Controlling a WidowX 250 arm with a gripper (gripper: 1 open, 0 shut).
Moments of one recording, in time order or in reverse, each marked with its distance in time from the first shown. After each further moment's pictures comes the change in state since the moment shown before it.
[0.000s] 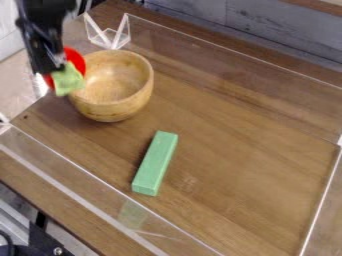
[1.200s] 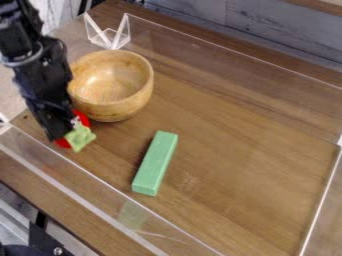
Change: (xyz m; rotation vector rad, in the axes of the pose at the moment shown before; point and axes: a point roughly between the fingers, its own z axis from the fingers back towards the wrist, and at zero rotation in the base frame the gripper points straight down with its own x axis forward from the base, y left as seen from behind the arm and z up) arm -0.016 -0.002 -0.085 -0.147 -0.081 0.303
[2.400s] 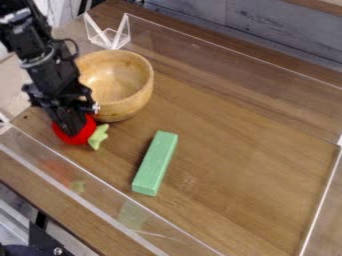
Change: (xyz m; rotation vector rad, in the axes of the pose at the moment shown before) arm 0.026 0.012 -0.012 -0.069 -0.021 0.251
